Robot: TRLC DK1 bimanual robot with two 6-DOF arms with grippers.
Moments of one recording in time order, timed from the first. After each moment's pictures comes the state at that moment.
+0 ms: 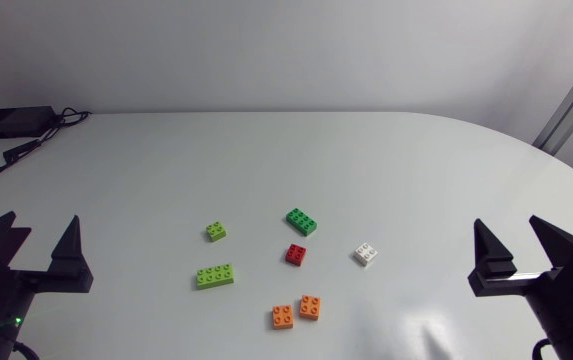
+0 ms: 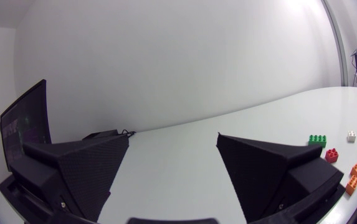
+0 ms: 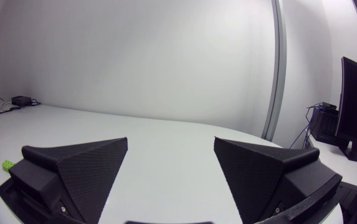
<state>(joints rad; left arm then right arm) -0.06 0.01 0.02 0.03 -0.21 0.28 -0.03 0.00 0.04 0.01 -0.01 -0.09</state>
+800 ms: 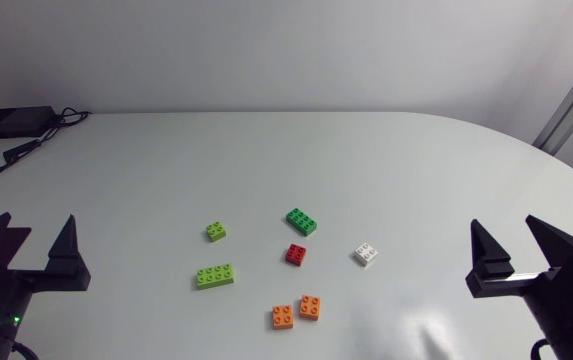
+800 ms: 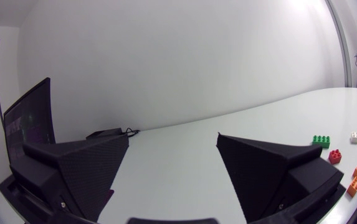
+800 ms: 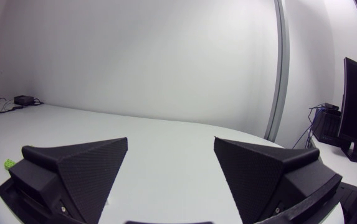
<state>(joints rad) -0.05 0.01 0.02 0.03 -0.24 0.28 -0.01 0.00 0.04 0.01 -0.01 -0.09</state>
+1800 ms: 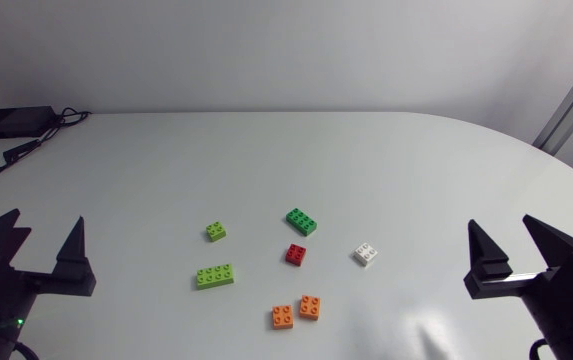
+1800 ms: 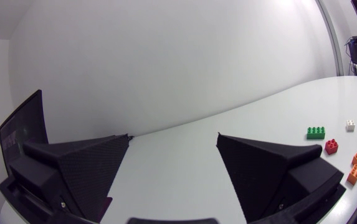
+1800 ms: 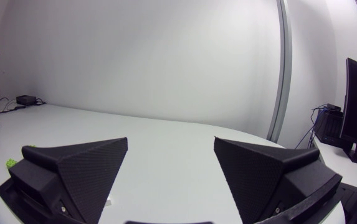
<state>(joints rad) -0.06 0.01 0.02 0.03 -0.18 0.34 0.00 0.00 0.04 0.01 -0.01 -0.09</state>
